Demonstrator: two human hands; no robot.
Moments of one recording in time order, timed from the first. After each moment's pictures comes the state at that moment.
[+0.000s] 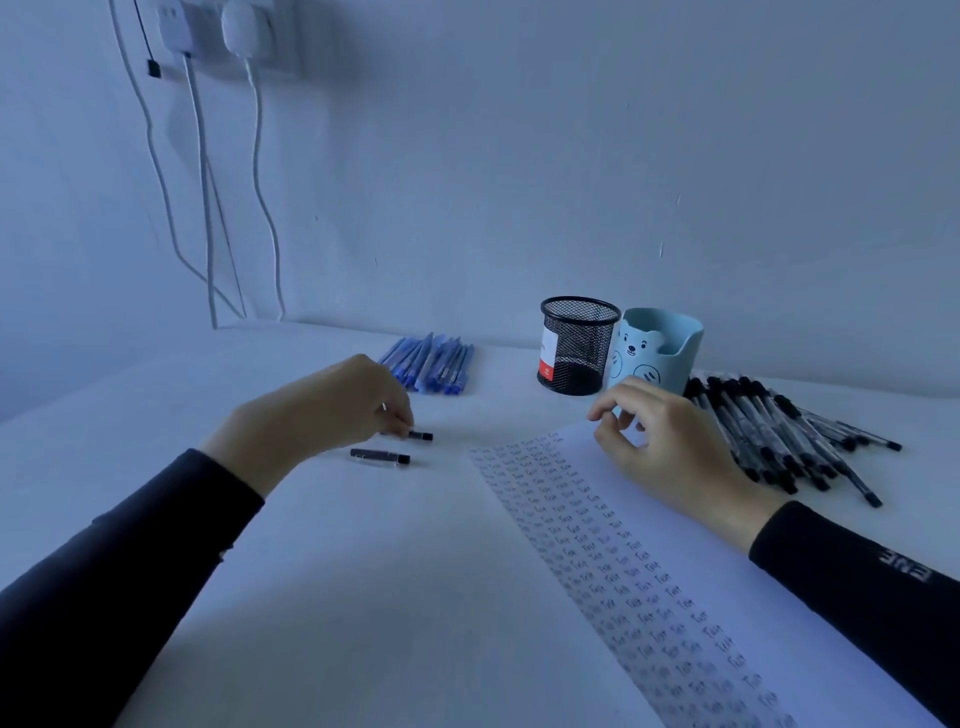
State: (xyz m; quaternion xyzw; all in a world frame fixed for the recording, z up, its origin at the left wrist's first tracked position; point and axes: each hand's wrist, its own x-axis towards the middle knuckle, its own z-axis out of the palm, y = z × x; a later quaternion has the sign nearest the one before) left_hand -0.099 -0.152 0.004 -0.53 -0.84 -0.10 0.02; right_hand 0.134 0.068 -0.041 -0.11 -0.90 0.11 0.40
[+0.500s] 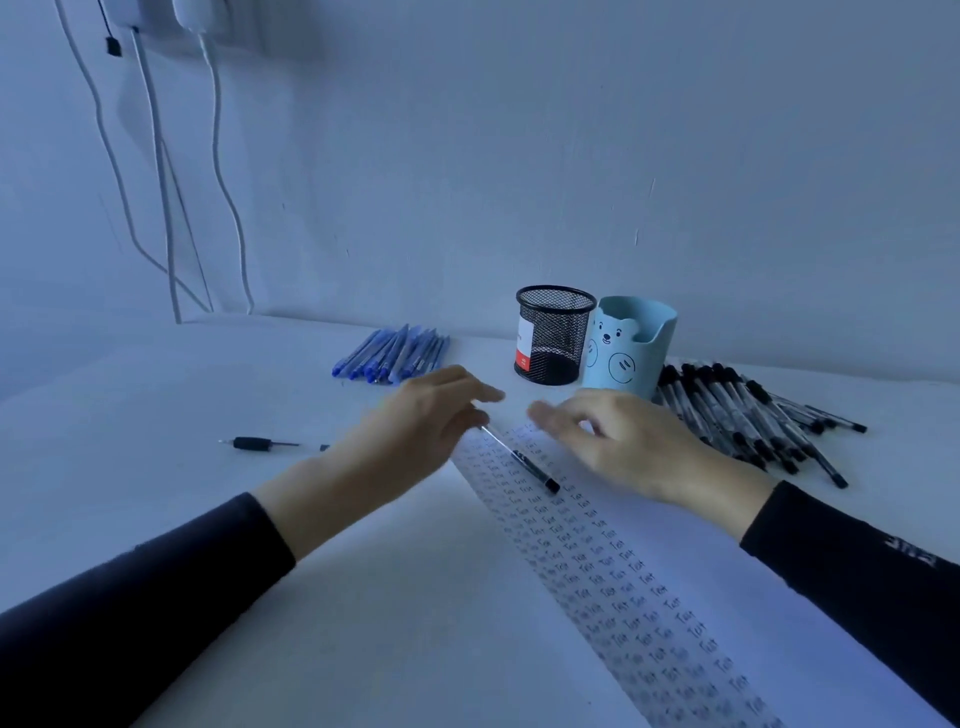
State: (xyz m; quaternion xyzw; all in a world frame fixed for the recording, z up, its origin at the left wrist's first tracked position) left_hand -0.032 -0.114 -0.028 -0.66 -0.66 -0.33 0.15; right_hand 0.141 0.040 -0.007 -0.20 -0.96 0.13 0.14
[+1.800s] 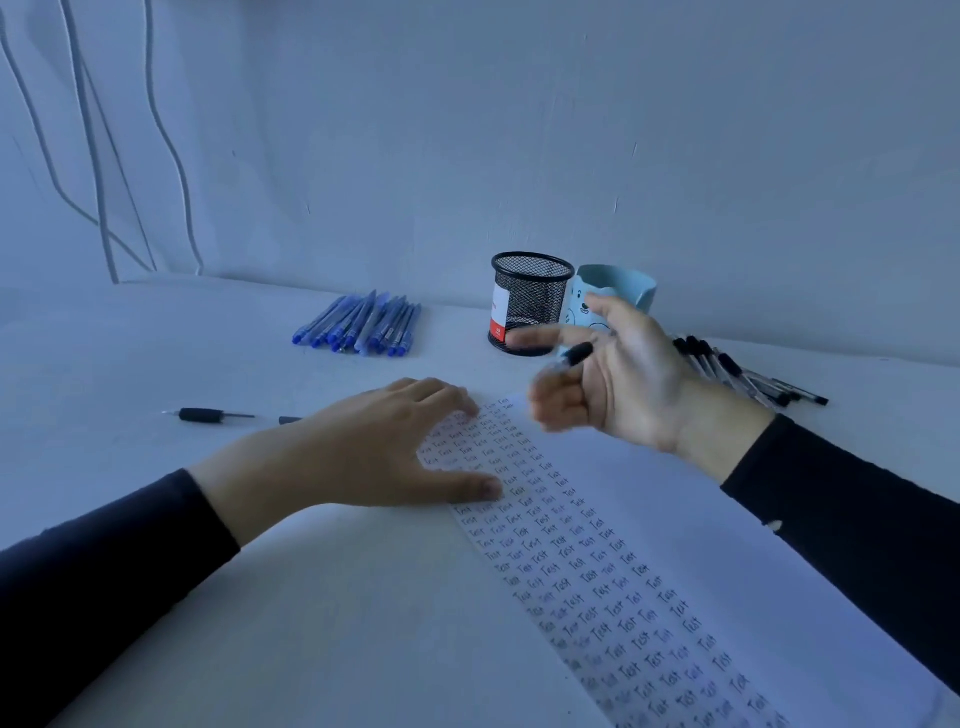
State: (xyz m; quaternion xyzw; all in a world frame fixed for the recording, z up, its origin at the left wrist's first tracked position) left_hand -0.015 -0.132 -0.016 -0.62 -0.78 -0.07 -0.07; right_hand 0.134 0.045 0.021 -0.17 -0.58 0.79 0.09
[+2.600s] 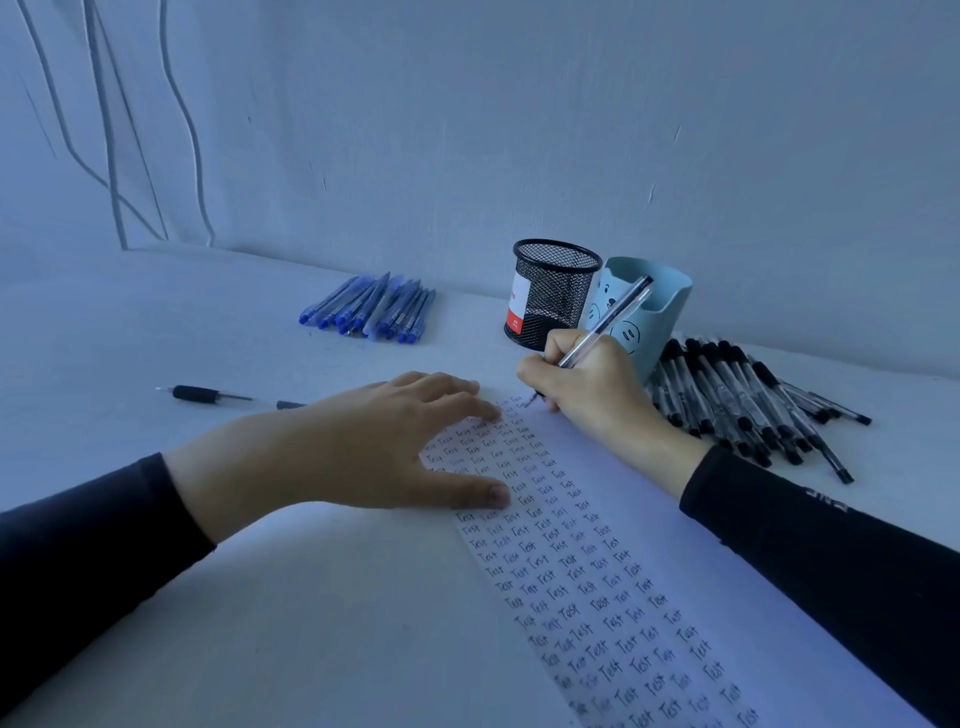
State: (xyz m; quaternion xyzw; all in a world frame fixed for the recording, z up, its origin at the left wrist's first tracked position) left_hand -0.018 -0.130 -0.017 -0.61 -0.78 -0.05 -0.11; right_hand 0.094 0.050 -0.029 -0.22 -0.84 0.38 0.32
